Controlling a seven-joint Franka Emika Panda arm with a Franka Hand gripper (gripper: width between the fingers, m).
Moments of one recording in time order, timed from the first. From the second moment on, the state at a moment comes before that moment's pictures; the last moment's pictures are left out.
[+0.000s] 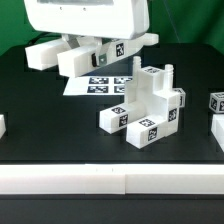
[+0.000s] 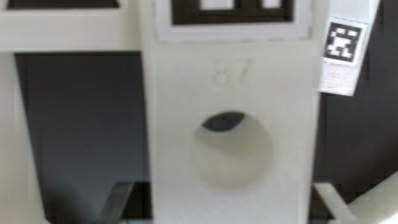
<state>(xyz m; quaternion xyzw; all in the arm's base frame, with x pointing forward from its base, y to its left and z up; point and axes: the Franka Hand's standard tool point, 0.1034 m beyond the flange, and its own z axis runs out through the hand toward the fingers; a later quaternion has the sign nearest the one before) 0.555 -0.066 0.119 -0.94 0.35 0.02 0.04</state>
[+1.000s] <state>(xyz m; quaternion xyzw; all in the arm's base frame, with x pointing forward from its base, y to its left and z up) 0.584 -0.010 0.129 -0.91 0.40 0.03 0.05</state>
